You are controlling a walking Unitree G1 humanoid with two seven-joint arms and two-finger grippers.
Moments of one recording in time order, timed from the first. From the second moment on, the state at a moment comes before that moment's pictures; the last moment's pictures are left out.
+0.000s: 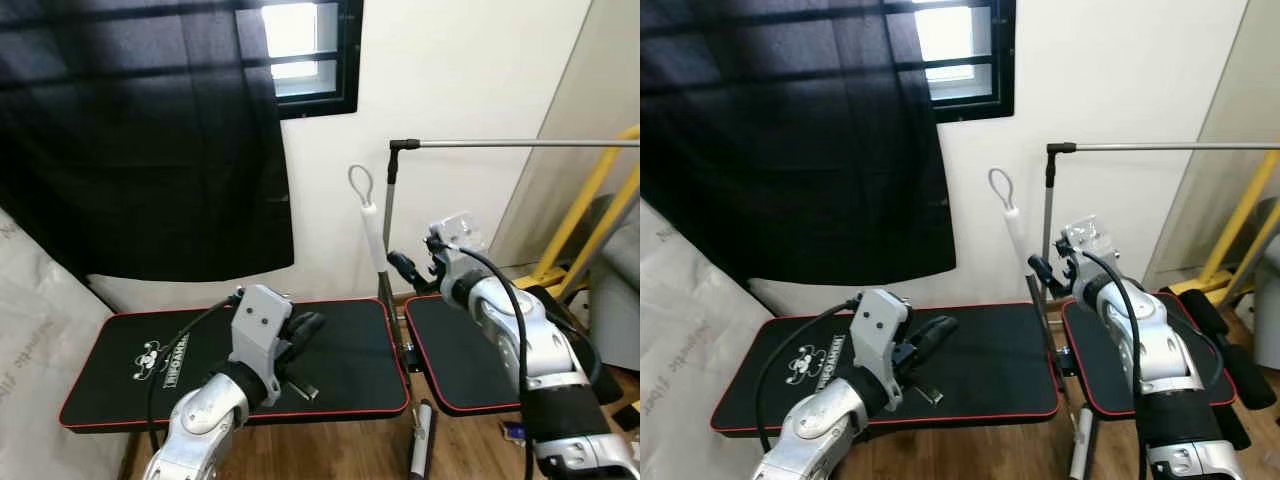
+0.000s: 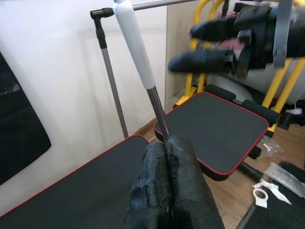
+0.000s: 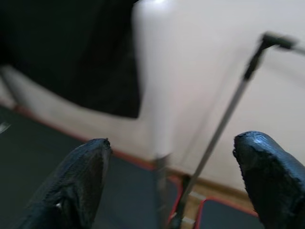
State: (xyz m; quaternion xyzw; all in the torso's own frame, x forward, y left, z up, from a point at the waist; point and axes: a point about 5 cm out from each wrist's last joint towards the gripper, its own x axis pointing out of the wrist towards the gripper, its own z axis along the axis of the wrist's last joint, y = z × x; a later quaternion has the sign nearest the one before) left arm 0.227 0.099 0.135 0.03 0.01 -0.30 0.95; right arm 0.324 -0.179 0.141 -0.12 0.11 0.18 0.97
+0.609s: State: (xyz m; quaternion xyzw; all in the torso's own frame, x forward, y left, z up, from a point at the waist) left arm 0.207 0.092 0.139 0.04 0.01 -0.34 0.94; right arm 0.353 -0.155 0.126 -0.16 0.13 0.16 0.97
